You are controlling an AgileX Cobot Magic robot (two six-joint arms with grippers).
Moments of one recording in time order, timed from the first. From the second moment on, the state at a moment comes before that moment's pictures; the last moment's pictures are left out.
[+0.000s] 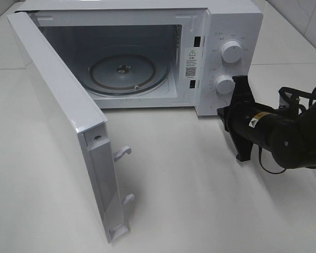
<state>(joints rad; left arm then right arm) 0.04 0.00 -0.51 -0.06 1.08 0.00 0.37 2.02 -0.63 0.15 -0.89 1.49</state>
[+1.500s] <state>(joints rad) 0.04 0.00 -0.51 -0.06 1.08 0.00 0.33 1.40 -0.71 -0.12 0.65 0.10</state>
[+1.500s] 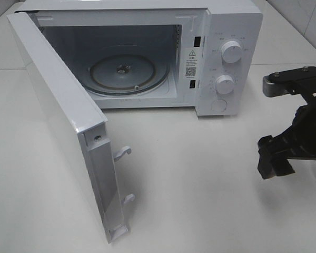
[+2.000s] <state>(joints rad) 0.04 0.00 -0.51 -0.06 1.08 0.00 0.01 1.59 -0.72 -0.17 0.67 0.03</state>
